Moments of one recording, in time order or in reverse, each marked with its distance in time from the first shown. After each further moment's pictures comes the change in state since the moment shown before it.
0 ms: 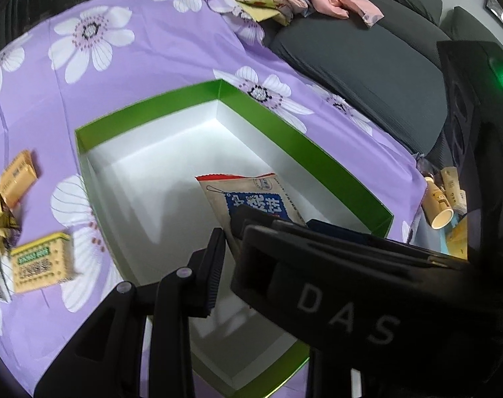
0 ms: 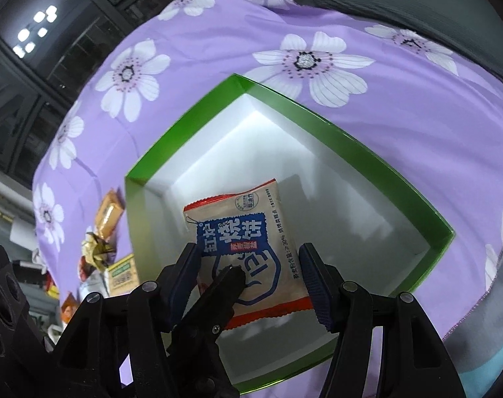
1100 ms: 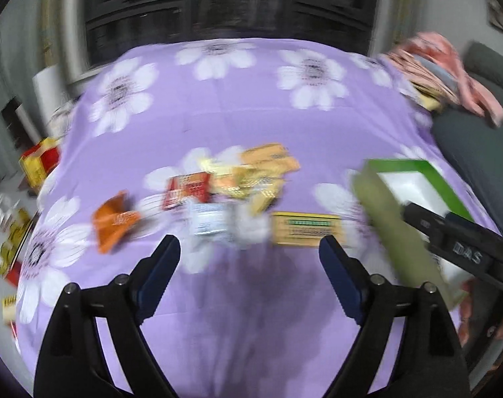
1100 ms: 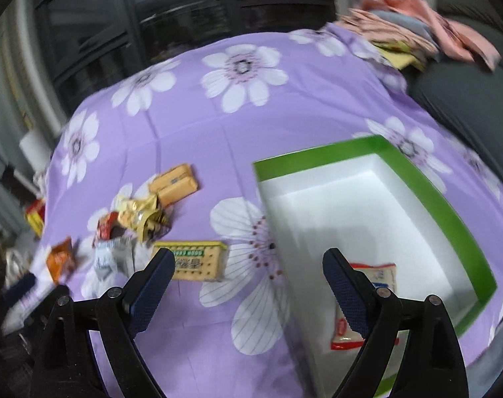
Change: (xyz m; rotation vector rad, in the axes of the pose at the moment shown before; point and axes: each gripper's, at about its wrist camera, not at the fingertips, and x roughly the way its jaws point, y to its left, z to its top) left arm -0.181 0.173 -0.101 -0.362 -0.253 0.550; right arm 0.000 0.151 -0.061 -0.495 -0.195 -0.017
